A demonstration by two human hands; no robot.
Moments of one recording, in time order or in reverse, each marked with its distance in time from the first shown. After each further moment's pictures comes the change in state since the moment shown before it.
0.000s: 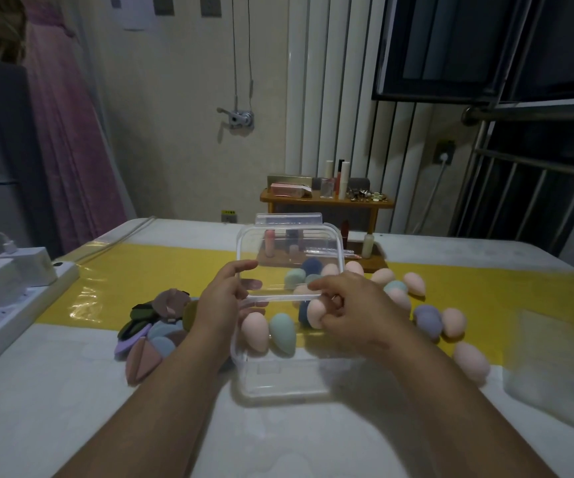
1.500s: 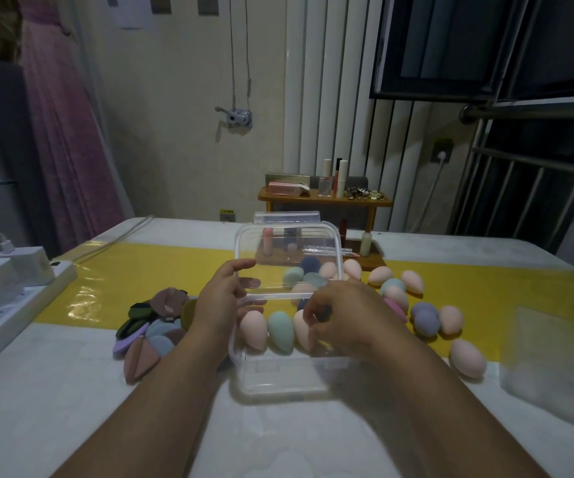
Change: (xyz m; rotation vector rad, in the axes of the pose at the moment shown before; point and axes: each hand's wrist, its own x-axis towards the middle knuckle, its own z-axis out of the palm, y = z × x) left_hand 0.000 0.000 0.000 0.018 -0.001 0.014; right_hand 0.003 -0.012 0.003 -0.264 -0.106 0.032
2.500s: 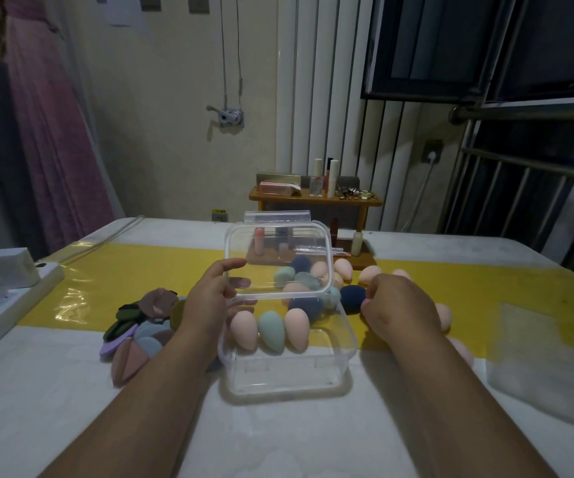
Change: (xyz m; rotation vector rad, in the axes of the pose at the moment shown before) left_hand -0.005 0.004 0.002 0.005 0.011 0.000; right_hand 0.017 0.054 -0.002 -0.147 0.160 0.649
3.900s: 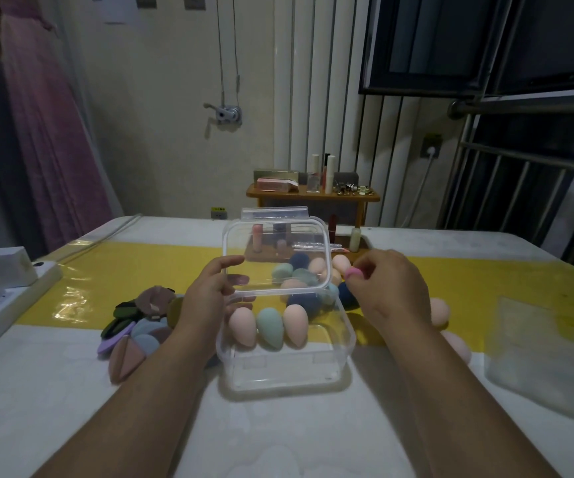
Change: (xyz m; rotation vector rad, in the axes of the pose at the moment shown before) left_hand 0.001 -0.004 0.002 -0.017 -0.001 0.000; right_hand -0.016 -0.001 -0.006 0.460 0.336 -0.224
